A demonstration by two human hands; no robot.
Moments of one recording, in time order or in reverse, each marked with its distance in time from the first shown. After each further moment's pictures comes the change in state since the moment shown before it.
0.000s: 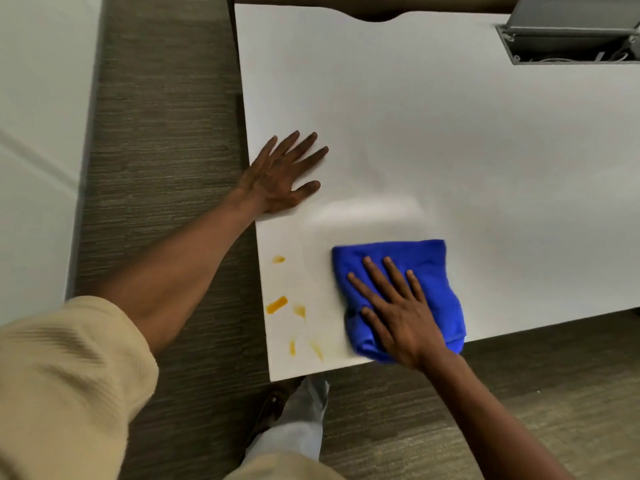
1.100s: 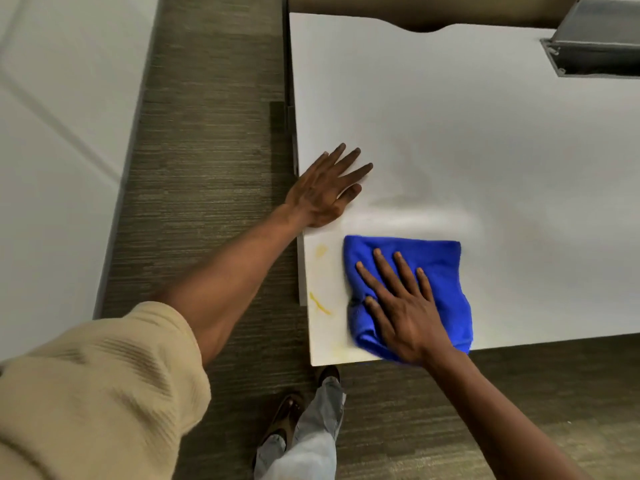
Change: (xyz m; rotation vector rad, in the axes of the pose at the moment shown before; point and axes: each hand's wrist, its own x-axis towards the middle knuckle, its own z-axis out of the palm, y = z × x) left_hand -0.038 0.024 0.000 -0.119 0.070 -0.019; right_hand 0.020 -0.062 0.003 0.047 -0.037 0.061
